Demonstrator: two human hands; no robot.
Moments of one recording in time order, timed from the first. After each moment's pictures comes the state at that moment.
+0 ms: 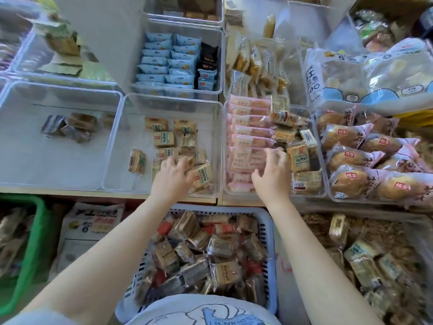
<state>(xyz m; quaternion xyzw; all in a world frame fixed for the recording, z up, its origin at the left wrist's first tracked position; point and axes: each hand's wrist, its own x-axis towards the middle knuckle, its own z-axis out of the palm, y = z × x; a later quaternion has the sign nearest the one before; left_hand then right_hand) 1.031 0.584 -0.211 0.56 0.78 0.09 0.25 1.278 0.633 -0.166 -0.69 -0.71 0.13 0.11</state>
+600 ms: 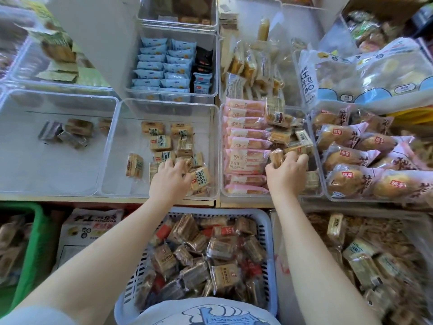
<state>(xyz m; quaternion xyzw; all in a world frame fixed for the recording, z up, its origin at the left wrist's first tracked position) 1.030 0.587 -0.219 0.57 0.78 0.06 0.25 1.294 0.651 -0.158 -0.80 -0.57 0.06 0.15</state>
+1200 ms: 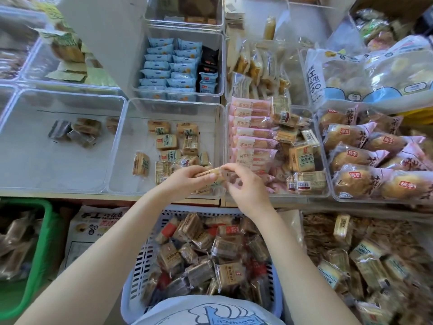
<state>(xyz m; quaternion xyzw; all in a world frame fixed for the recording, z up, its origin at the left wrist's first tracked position) 1.034 0.578 -0.154 0.51 0.63 0.18 0.56 1.238 0.596 -0.146 -0.54 -0.73 0.38 0.19</state>
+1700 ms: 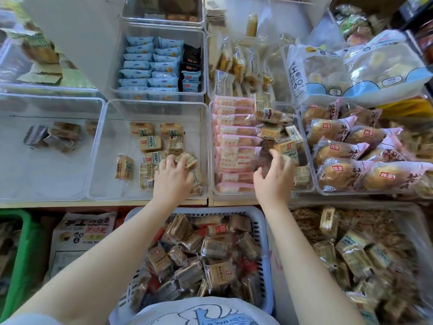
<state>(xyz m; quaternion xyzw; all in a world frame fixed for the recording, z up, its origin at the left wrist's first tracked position) 1.062 0.593 -0.215 0.59 0.78 0.04 0.20 1.298 0.621 -0.163 -0.72 -0.64 0.10 0.23</state>
